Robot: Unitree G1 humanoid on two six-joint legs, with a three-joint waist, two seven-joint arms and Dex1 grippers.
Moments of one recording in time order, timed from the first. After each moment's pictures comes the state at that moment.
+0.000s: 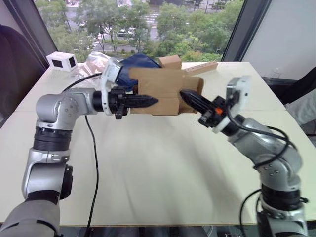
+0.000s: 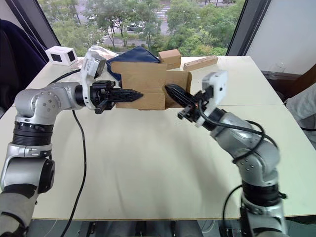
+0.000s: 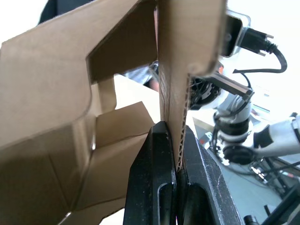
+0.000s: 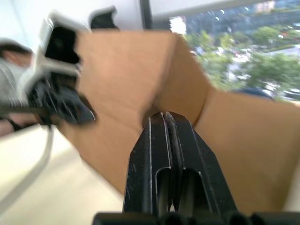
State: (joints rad) left arm -0.95 0.61 0.01 0.17 -0.78 1.01 -1.22; right arm -0.42 -0.55 -0.19 -0.55 0.88 0.71 0.38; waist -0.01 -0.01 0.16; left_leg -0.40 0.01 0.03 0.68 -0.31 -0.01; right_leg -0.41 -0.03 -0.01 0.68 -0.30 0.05
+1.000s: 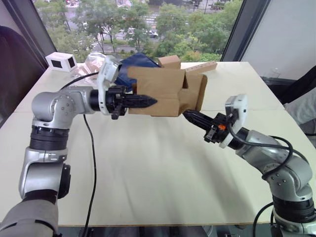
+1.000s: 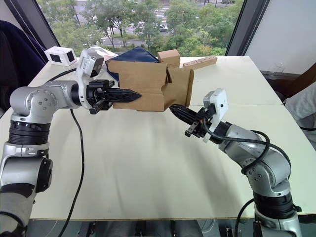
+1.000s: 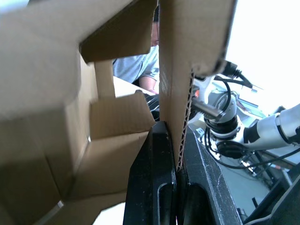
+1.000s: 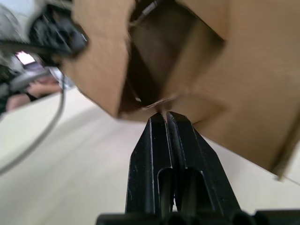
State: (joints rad) left arm -0.96 0.62 0.01 0.14 -0.80 1.04 -1.26; right arm -0.34 -0.54 -0.13 -0.55 0.88 0.72 0.47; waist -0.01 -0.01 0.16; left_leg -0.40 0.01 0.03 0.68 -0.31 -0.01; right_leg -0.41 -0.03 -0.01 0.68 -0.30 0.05
